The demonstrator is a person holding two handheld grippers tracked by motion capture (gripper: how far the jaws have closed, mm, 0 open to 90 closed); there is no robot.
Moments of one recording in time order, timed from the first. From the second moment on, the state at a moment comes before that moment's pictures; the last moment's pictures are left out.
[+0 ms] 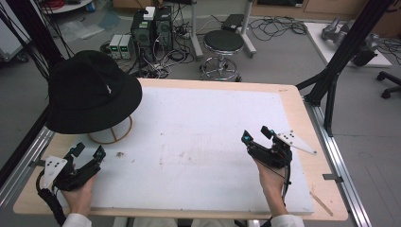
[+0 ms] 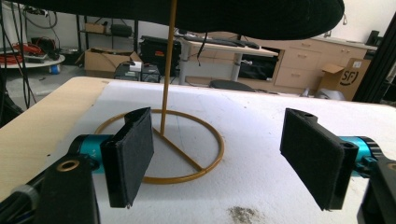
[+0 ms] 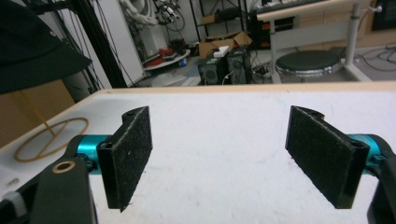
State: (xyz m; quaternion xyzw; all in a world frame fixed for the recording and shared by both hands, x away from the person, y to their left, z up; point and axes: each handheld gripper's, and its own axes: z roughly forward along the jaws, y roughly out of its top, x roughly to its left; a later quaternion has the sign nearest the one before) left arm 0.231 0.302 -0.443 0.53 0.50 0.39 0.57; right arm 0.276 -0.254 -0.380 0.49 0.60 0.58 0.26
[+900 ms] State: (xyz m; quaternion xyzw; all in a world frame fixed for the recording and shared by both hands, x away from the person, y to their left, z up) left arm 0.232 0.299 -0.443 0.53 0.49 0.39 0.57; right arm 0.256 -0.275 -0.419 0.51 0.57 0.56 0.32
